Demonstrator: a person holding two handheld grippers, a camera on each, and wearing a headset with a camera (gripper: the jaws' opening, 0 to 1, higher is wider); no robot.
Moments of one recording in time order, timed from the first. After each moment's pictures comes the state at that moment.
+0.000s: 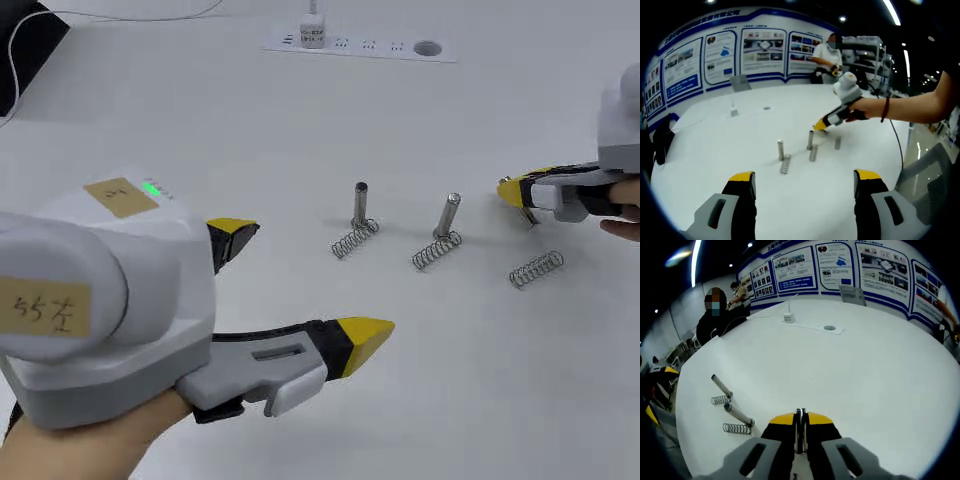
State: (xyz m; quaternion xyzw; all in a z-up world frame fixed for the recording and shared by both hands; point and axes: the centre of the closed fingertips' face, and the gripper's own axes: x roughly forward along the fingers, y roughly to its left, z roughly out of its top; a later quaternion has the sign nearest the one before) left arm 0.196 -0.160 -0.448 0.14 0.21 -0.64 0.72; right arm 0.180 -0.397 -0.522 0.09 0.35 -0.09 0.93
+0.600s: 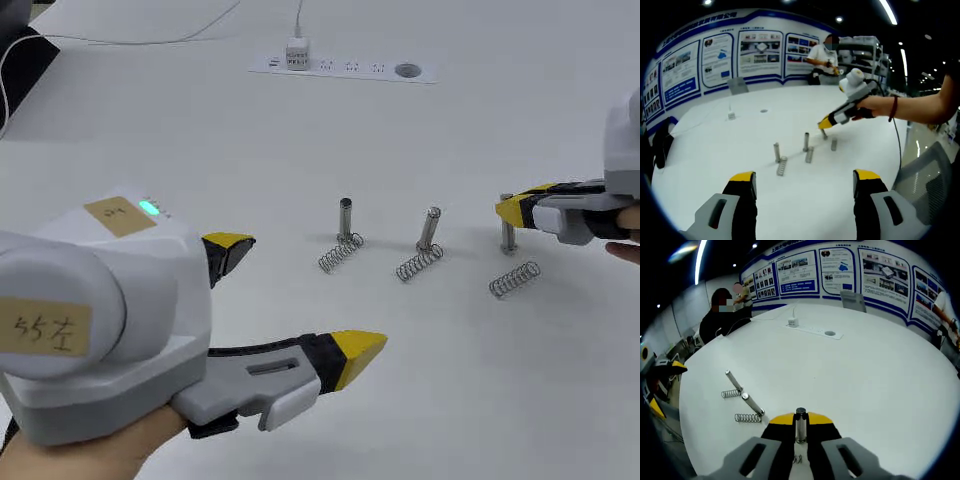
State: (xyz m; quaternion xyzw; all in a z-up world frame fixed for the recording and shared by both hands) left arm 0.187 -0.160 -0.442 0.14 0.20 -0.65 0.72; right arm 0.154 -0.382 -0.503 0.07 0.34 -0.09 0.93
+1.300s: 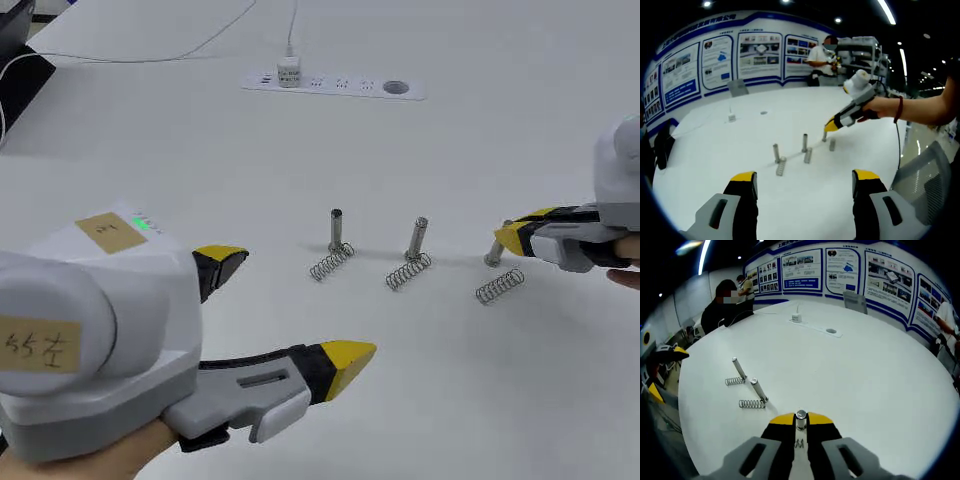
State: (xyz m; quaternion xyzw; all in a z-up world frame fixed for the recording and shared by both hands) left arm 0.184 -0.155 -0.437 0.14 0.20 -0.65 0.72; right arm 0.134 -0.367 -0.500 0.03 0.36 -0.09 0.93
